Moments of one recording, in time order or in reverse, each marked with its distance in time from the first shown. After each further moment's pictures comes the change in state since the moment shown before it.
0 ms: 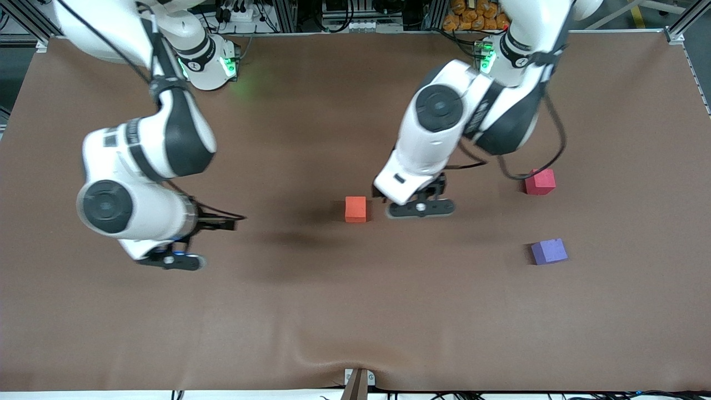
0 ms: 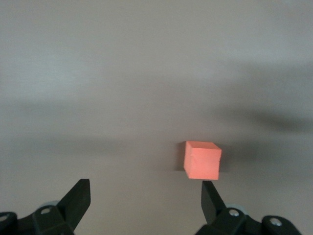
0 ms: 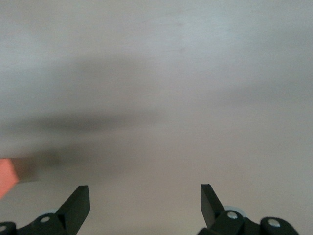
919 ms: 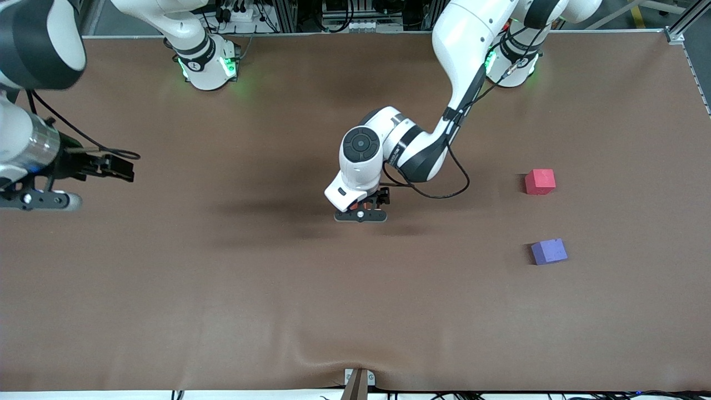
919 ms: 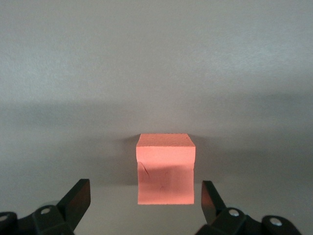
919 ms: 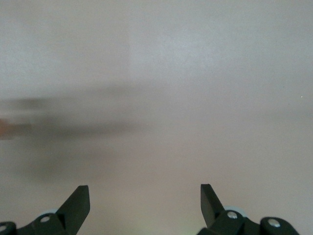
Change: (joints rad) left arm -0.127 0.251 -0.001 0.009 0.000 0.208 -0.079; right arm -0.165 -0.381 0.008 -0.223 -0.036 -0.059 -0.247
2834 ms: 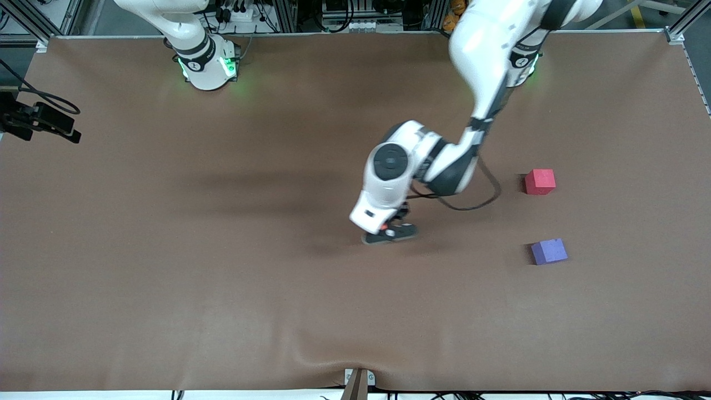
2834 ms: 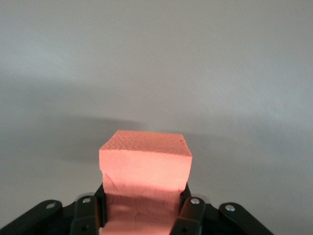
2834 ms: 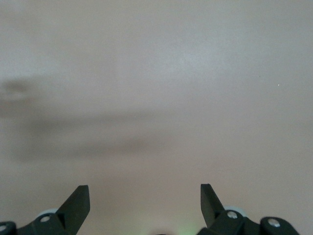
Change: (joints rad) left arm 0.133 -0.099 0.021 -0.040 0.000 -0.015 -0.080; right arm -0.157 -0.220 0.025 -0.125 0.032 -0.007 -0.082
